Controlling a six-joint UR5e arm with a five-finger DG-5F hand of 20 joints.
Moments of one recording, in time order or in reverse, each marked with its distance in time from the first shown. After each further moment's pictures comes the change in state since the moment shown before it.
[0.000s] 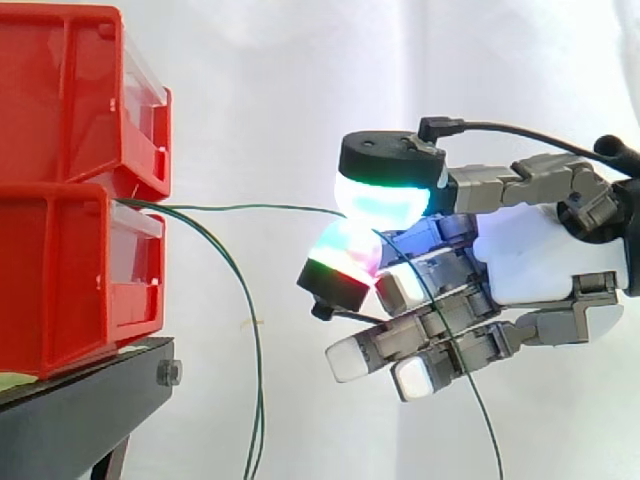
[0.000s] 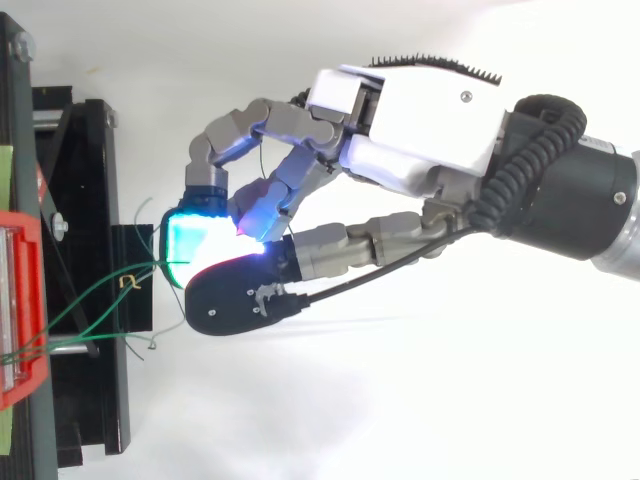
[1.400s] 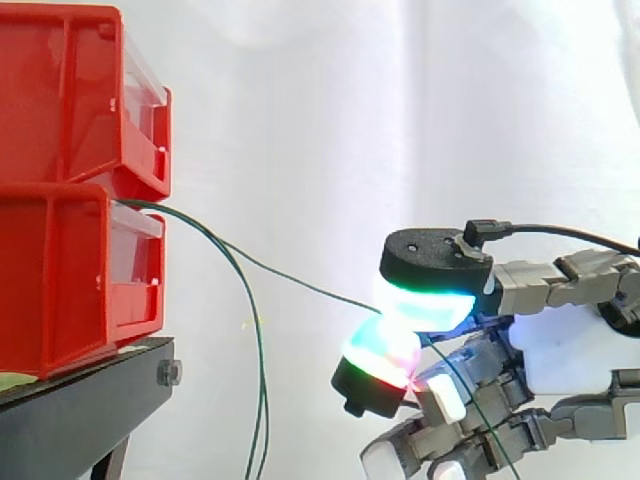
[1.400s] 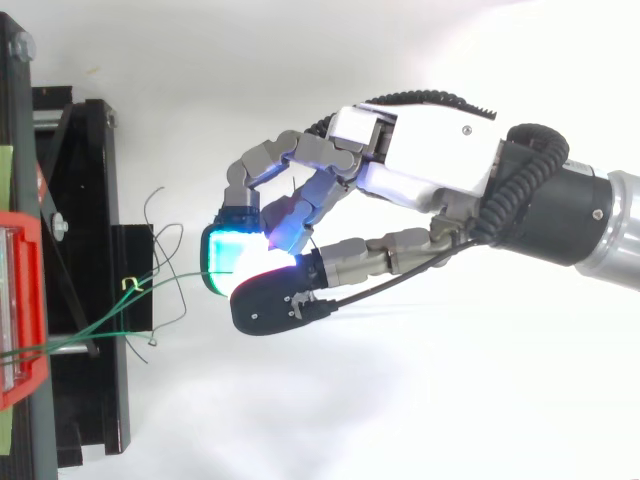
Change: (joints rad) arm 0.011 0.000 -0.155 0.177 0.000 -0.015
